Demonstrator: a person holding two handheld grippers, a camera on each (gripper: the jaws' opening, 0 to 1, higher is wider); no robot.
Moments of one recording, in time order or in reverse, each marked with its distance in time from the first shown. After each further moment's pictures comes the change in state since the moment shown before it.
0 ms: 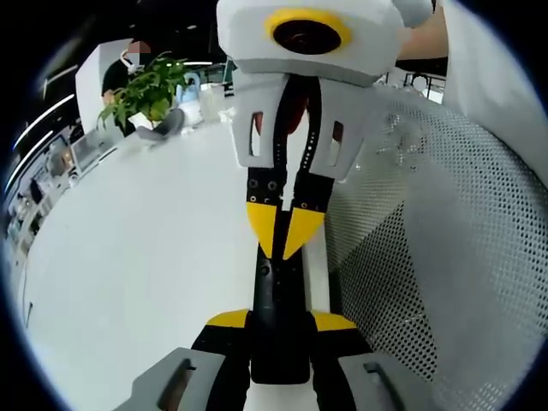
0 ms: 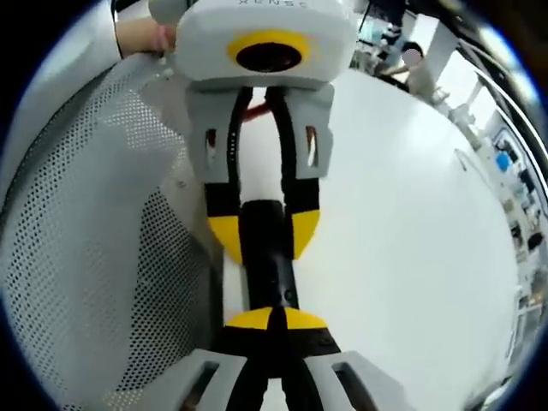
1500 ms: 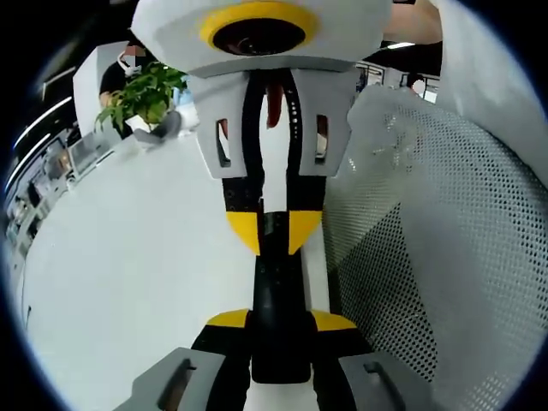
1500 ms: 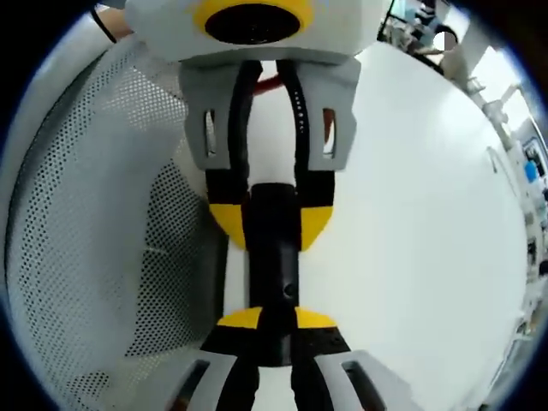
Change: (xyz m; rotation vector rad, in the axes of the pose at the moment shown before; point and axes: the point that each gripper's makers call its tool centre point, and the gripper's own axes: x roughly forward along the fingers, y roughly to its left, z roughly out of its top) left arm 0.000 0.000 -0.001 0.015 -0.013 -0.016; right arm 0.001 0.001 -0.006 -0.116 0.207 0.120
